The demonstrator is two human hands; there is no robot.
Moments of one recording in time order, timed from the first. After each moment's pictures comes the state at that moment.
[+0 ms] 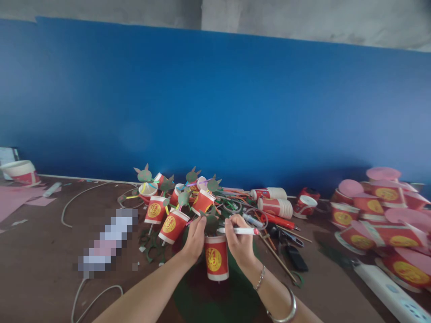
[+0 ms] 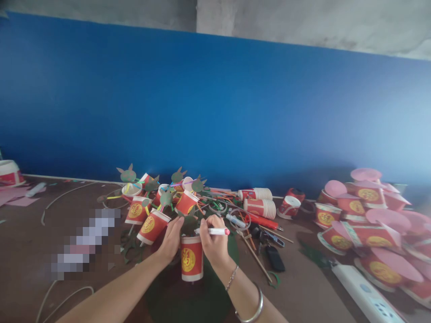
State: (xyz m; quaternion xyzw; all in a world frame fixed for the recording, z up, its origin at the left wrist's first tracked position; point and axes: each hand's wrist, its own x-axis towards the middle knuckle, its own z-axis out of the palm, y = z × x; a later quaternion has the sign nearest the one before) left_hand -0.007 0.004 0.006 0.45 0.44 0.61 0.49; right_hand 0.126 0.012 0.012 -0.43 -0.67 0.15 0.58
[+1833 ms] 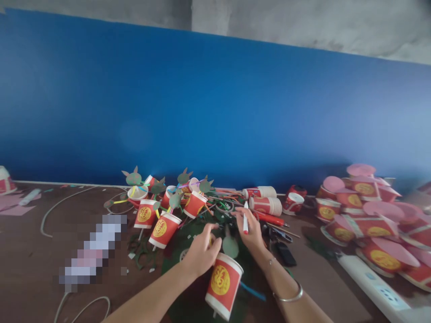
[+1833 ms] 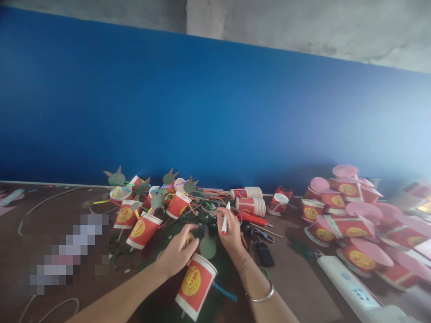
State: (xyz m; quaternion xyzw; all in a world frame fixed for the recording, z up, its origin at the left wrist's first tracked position) left_hand 0.013 -0.015 0.014 0.66 0.48 0.39 0.42; right_hand 0.198 0.047 -0.004 -0.48 -0.69 0.11 0.52
